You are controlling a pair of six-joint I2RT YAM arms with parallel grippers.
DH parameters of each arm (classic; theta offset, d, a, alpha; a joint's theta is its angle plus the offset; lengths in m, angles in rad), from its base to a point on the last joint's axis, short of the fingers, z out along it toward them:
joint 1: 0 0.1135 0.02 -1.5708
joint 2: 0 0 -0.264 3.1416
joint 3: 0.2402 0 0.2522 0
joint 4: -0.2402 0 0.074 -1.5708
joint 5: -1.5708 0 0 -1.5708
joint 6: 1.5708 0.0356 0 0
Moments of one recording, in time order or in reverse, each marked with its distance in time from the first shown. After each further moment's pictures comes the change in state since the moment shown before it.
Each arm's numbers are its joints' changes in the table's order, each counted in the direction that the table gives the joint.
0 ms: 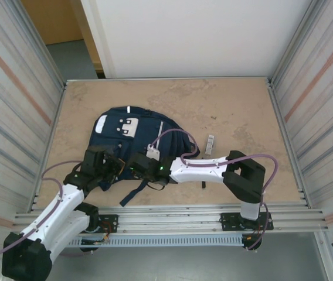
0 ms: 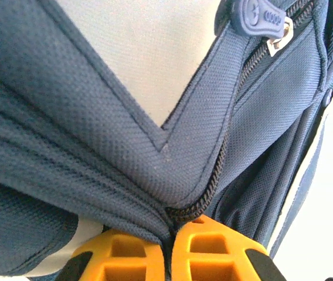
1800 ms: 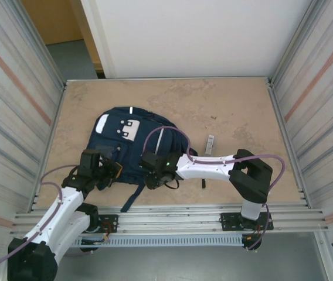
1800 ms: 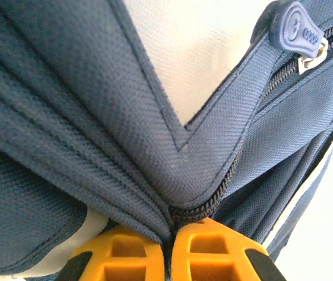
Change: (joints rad) left arm 0.078 -0.030 -0.044 -0.037 -0.074 0.042; right arm -0.037 -0.043 -0.034 -0.238 0.214 -0.742
